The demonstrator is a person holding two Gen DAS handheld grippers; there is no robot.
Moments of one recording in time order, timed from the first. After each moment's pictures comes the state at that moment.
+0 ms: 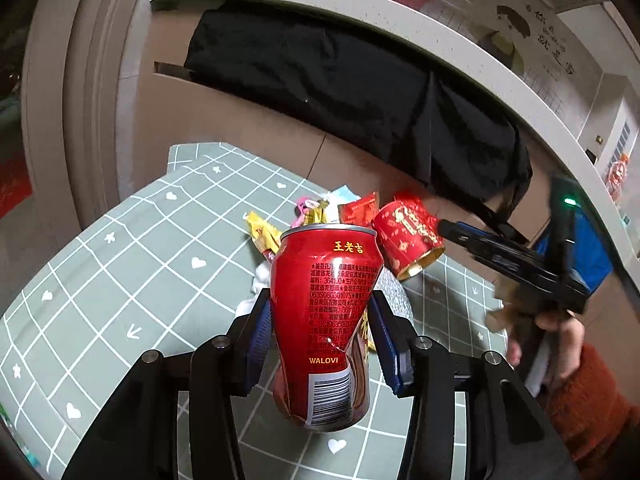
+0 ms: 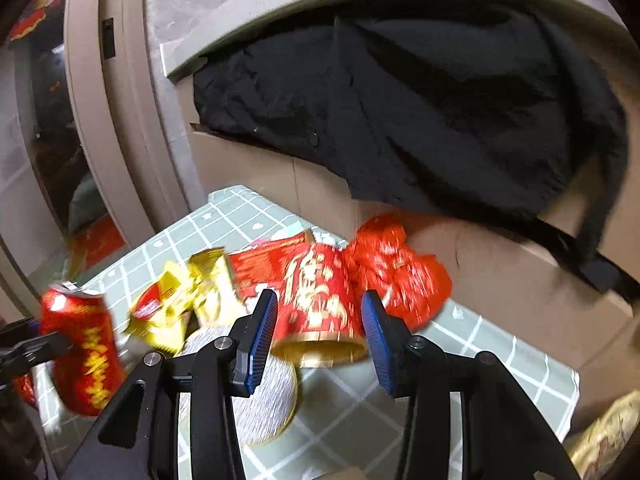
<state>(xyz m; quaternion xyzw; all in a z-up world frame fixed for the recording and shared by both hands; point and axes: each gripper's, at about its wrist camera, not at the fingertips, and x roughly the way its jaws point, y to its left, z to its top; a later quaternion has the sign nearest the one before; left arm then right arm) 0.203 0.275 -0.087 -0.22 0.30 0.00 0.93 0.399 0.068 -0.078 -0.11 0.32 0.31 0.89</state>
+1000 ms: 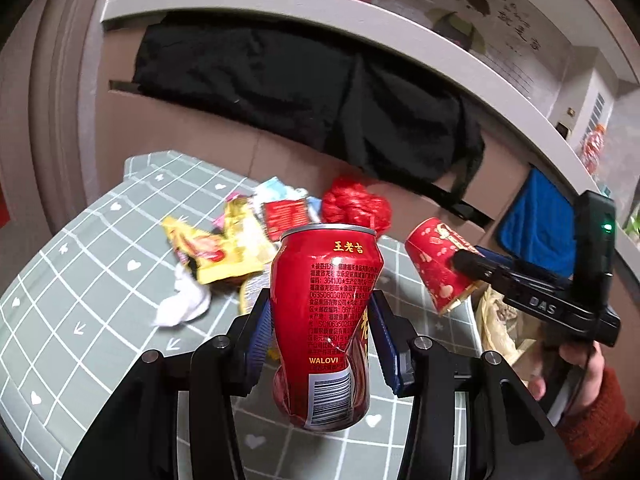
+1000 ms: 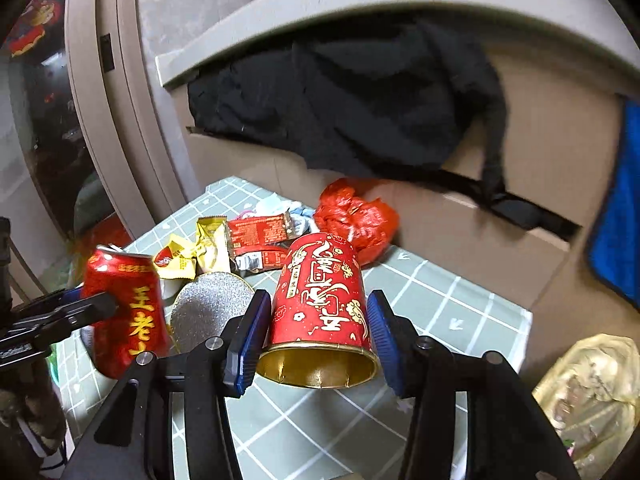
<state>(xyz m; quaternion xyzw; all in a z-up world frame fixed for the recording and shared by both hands) 0.214 0.198 -0.062 -0.18 0.29 -0.04 0.94 0.323 -0.030 -0.045 -0.08 0.31 0.29 0.90</state>
